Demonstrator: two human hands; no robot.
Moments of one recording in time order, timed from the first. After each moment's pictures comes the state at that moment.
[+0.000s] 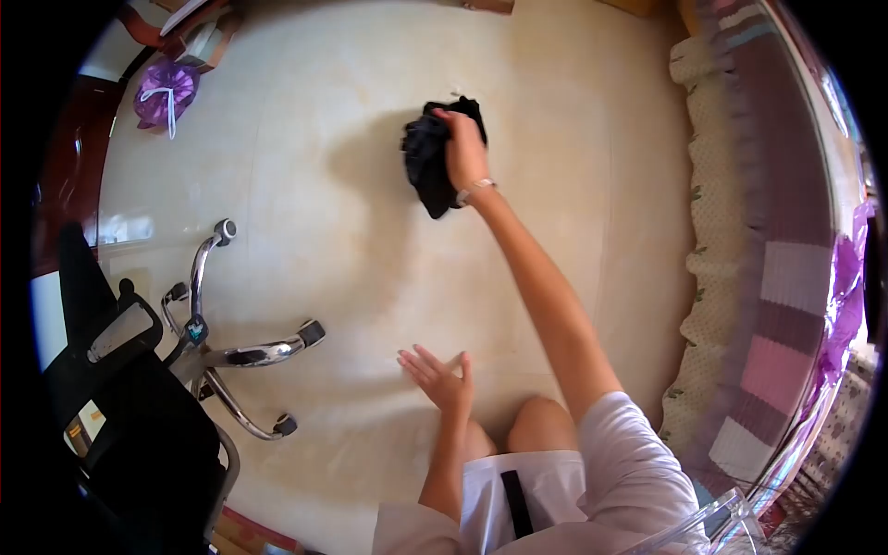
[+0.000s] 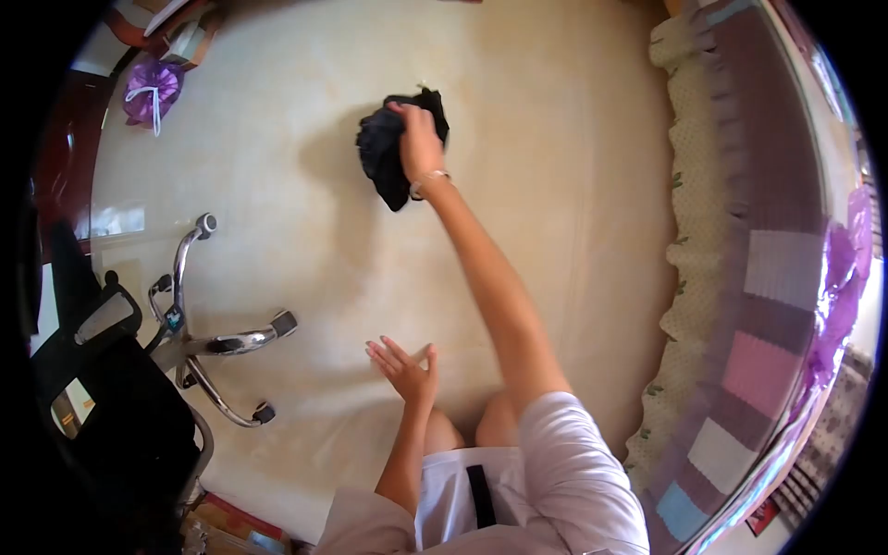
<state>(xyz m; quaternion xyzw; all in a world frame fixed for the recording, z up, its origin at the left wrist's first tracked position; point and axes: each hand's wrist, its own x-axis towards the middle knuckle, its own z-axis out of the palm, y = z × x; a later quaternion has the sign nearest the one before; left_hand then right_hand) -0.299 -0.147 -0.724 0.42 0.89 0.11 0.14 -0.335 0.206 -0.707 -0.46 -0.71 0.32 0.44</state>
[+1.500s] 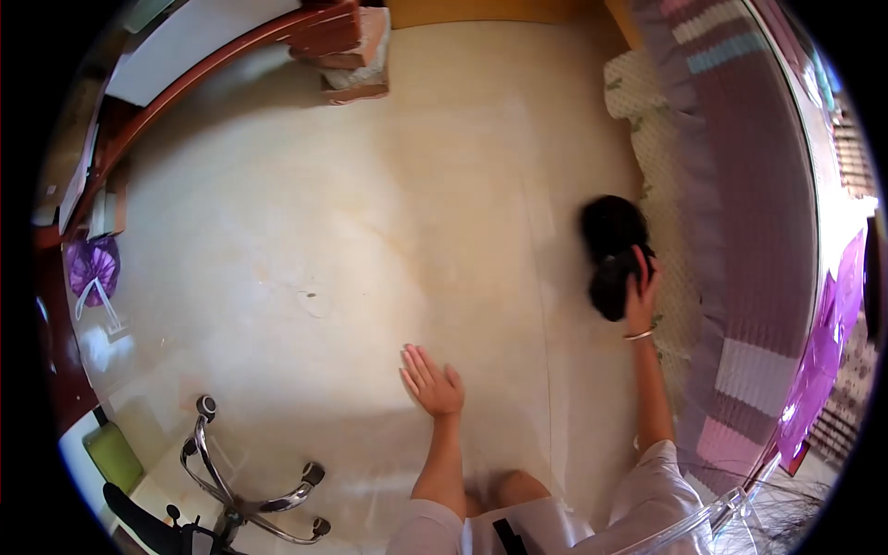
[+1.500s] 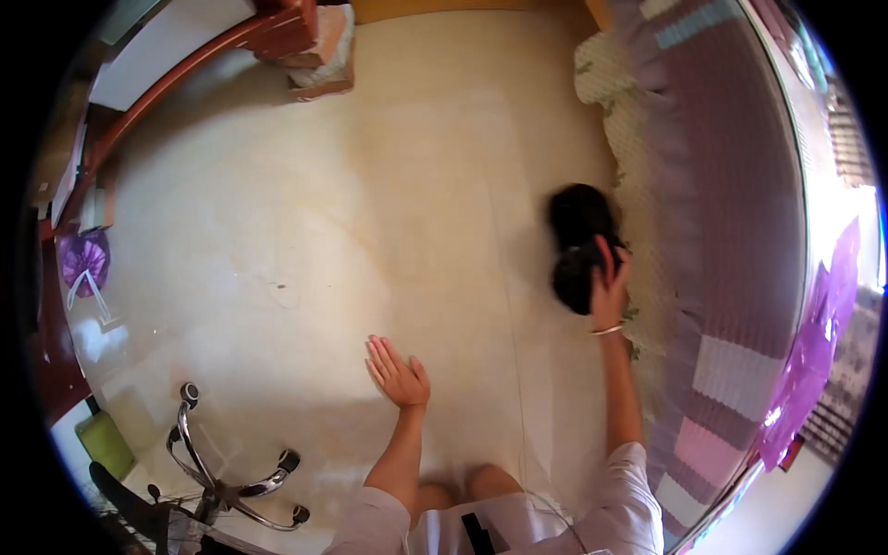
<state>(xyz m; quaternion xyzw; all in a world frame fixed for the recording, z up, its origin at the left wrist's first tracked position) -0.281 0.098 -0.741 0.58 0.80 0.05 0.15 0.030 0.233 -0.686 -0.76 -0.52 0.20 0.34</state>
